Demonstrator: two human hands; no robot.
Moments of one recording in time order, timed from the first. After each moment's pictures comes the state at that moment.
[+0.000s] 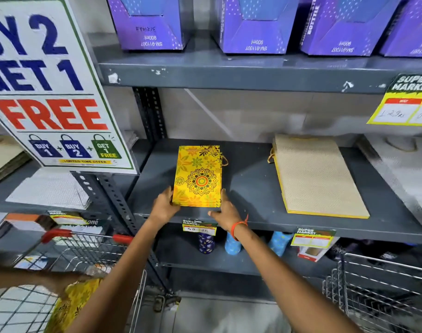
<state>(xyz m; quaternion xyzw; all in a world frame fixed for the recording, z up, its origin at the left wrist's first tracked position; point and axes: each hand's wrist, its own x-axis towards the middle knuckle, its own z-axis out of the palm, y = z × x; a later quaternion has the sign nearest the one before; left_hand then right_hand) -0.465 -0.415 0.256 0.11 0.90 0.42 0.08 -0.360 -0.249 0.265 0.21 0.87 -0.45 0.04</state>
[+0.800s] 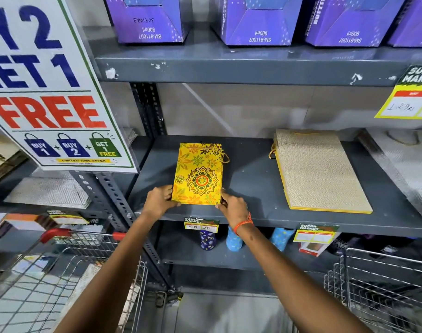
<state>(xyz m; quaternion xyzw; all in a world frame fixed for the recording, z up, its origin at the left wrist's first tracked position) -0.479 -0.432 0.261 0.14 0.86 0.48 0.13 -0.355 -0.240 0.271 0.19 0.93 -0.30 -0.01</state>
